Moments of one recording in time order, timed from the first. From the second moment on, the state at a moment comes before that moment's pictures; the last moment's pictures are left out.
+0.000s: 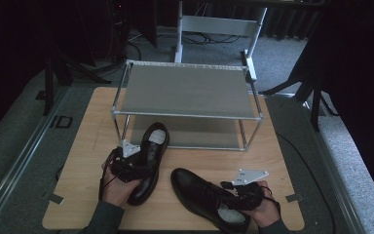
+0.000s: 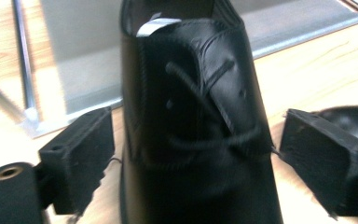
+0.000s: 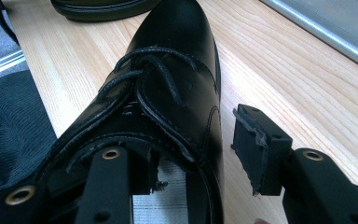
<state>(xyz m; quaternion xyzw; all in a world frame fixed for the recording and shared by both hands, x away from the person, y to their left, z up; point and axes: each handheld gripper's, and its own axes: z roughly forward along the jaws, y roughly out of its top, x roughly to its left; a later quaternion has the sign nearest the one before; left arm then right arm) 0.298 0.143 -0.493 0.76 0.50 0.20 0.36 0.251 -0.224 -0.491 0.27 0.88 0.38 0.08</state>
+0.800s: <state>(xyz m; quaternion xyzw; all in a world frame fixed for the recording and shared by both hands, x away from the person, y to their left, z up) 0.349 0.108 -0.507 0.82 0.42 0.18 0.33 0.254 -0.223 -0.495 0.25 0.88 0.39 0.07</state>
